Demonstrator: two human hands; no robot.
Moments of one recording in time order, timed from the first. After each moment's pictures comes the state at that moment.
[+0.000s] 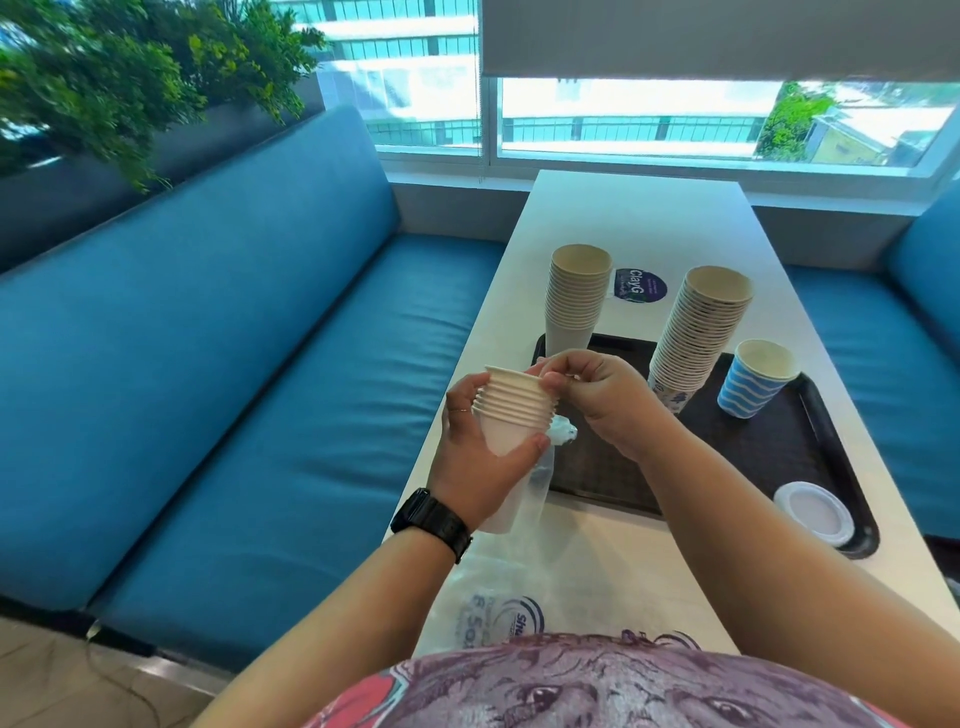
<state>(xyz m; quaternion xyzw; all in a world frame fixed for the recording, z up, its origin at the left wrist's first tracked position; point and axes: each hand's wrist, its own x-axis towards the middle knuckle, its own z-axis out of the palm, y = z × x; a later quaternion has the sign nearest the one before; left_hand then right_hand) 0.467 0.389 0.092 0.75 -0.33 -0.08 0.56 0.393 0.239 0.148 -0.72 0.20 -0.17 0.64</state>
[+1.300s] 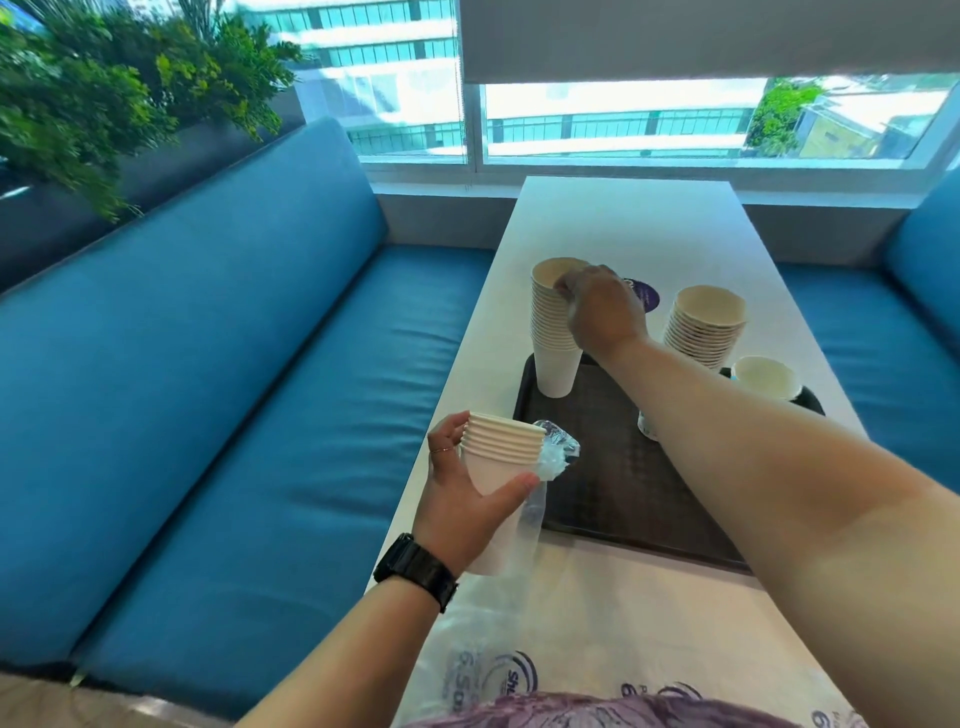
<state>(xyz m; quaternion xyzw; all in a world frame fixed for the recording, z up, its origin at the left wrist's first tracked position) 0.479 0.378 0.081 0.78 -0.32 -0.13 0.53 0.479 0.124 0.168 -0.92 0.28 -0.25 0.12</state>
